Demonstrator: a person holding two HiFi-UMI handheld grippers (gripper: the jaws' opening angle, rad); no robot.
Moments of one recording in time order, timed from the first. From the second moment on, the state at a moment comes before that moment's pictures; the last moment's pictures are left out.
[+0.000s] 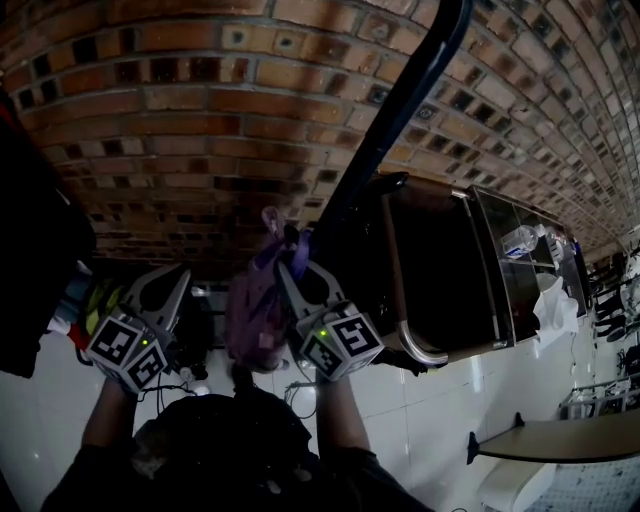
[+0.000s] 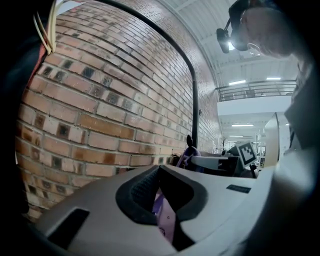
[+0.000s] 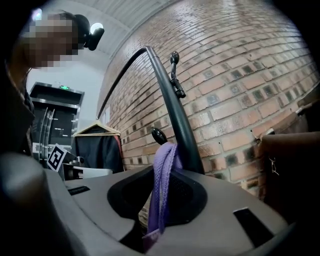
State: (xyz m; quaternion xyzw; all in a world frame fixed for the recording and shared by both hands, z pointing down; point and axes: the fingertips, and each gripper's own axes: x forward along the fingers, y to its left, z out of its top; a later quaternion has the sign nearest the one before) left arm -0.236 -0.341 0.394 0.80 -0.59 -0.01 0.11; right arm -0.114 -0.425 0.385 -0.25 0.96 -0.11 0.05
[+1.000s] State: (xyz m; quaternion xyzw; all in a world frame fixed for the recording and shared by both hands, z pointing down) left arm -0.228 -0.243 0.418 0.82 -0.55 -0.01 0.13; right arm -0.042 -0.336 0.440 -0.41 0.90 -0.12 0.06
